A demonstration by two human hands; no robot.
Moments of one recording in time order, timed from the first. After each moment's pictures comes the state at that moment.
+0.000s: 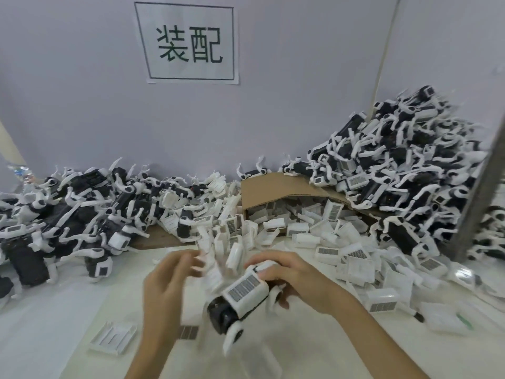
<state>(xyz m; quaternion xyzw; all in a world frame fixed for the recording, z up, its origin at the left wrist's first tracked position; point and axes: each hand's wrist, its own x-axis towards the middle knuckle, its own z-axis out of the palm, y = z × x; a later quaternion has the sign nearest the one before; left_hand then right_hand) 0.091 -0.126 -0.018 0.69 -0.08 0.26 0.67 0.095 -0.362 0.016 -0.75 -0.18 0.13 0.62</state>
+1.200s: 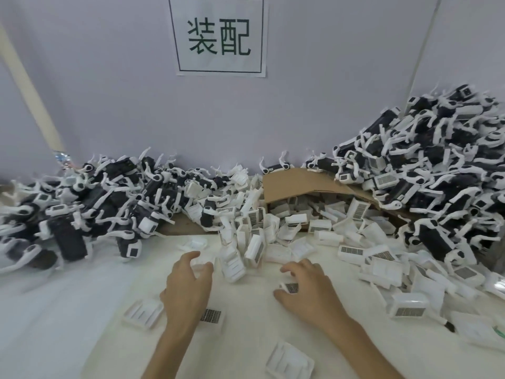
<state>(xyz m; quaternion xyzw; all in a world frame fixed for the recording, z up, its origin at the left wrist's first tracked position) 0.101 -0.118 -0.037 0.86 0.18 0.15 0.46 0.105 -0.342 -0.046 -0.97 -0.05 -0.07 0.22</state>
